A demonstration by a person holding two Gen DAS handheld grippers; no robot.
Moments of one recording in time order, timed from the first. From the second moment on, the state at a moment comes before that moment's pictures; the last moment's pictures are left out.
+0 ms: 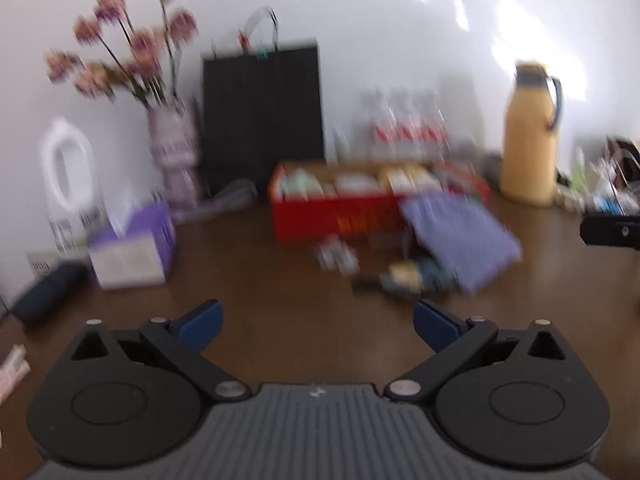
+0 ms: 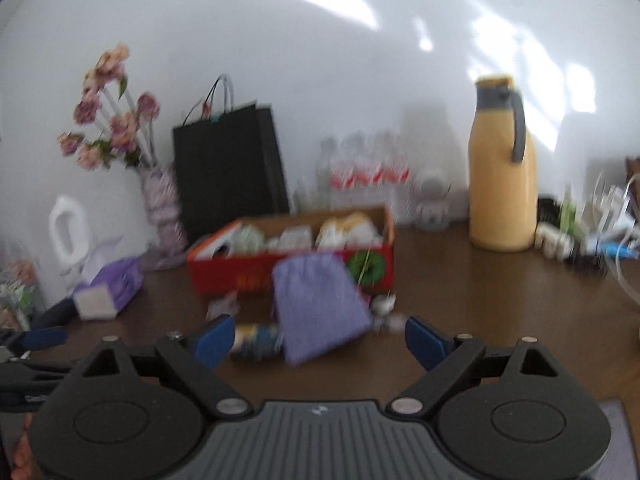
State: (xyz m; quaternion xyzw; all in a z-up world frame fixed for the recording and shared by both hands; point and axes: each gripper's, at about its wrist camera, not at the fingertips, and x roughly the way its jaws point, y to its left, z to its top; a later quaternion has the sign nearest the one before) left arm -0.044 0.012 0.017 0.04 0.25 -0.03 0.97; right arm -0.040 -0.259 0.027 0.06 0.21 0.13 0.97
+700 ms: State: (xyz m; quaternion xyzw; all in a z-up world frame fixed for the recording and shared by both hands) left arm 0.091 0.047 0.017 0.12 0.29 -0.17 0.94; right arm 0.109 -0.133 -0.015 -0.06 0.32 0.22 0.92
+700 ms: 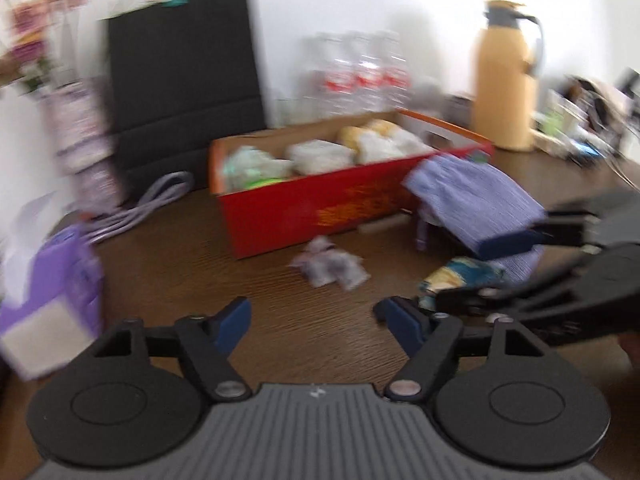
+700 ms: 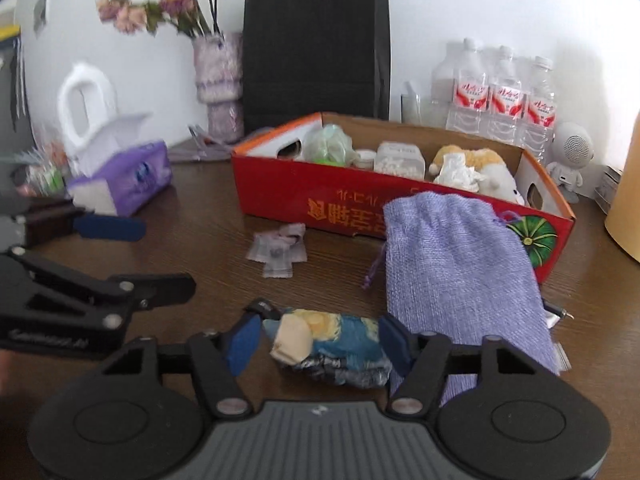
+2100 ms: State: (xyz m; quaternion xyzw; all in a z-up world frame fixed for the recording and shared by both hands) left arm 0.034 -0.011 0.004 -0.01 0.40 -0.14 0.90; right arm 0.027 -0.212 0.011 0.03 0.39 0.17 0.90
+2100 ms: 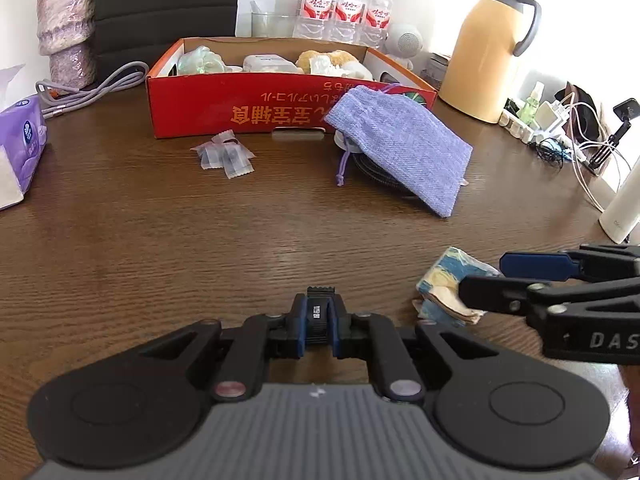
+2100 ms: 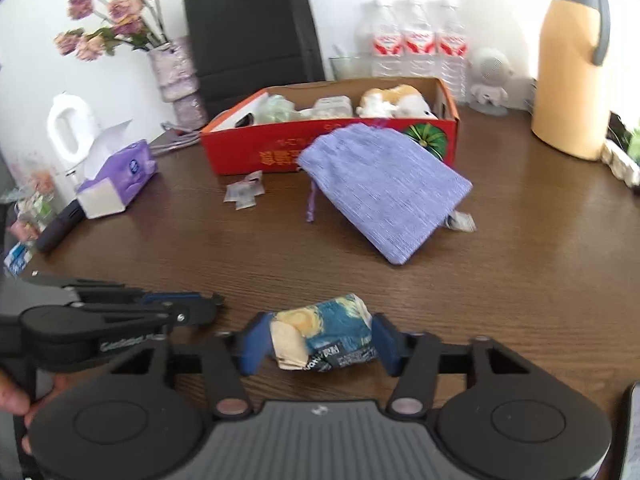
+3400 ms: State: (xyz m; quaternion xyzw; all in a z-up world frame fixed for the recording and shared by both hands) left arm 0.048 -0.006 0.007 -0.01 0.38 -0.14 0.92; right arm 0.092 -0.218 -0.018 -0.01 0.38 0.06 0.92
